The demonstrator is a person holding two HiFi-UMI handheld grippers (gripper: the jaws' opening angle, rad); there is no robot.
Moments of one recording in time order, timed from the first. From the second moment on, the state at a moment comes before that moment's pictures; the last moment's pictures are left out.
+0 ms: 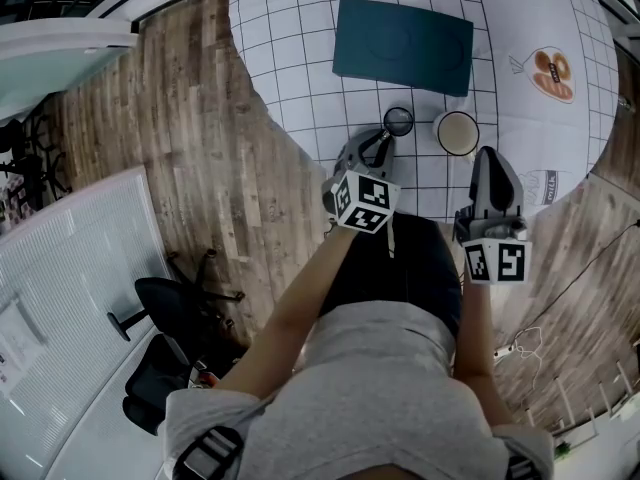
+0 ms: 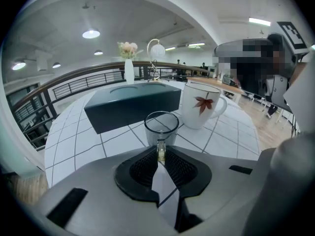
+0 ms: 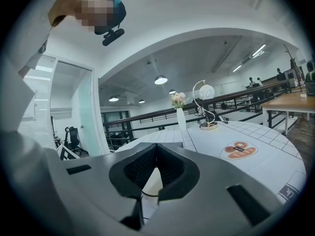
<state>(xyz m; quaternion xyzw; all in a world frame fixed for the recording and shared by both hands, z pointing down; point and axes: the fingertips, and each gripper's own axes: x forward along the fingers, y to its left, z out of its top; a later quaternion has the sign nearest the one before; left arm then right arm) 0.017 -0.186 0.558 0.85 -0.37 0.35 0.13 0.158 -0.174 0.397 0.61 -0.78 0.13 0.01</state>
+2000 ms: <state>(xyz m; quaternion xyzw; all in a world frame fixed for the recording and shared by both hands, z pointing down) 0.066 -0.296 0.334 0.90 -0.41 0.11 0.07 0.128 -0.269 0.309 0.59 -0.80 0.06 -0.01</state>
